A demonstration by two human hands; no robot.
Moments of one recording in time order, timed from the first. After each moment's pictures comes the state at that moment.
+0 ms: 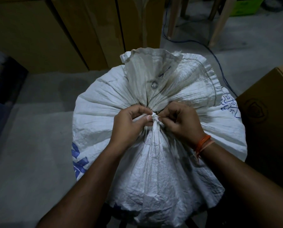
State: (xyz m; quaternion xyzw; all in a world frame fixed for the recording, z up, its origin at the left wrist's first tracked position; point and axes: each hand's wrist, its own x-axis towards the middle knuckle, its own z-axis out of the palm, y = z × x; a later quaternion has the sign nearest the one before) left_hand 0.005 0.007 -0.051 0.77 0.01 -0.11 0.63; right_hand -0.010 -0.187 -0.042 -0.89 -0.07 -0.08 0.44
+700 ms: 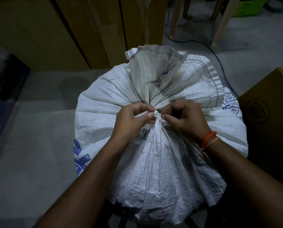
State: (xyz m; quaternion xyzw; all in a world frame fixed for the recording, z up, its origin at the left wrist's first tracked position) left_hand 0.005 0.002 -0.034 0.74 0.03 -0.14 0.66; right_hand -0.005 -0.195 -0.038 -0.87 -0.07 -0.05 0.48
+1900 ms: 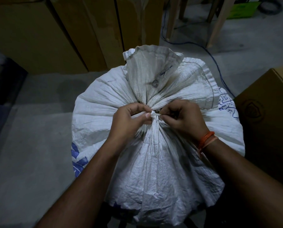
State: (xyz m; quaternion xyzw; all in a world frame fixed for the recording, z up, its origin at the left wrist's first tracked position) left_hand 0.008 0.005 -0.037 0.74 0.02 -0.13 0.66; right_hand -0.005 -0.195 -0.029 -0.90 -0.08 -0.08 0.41
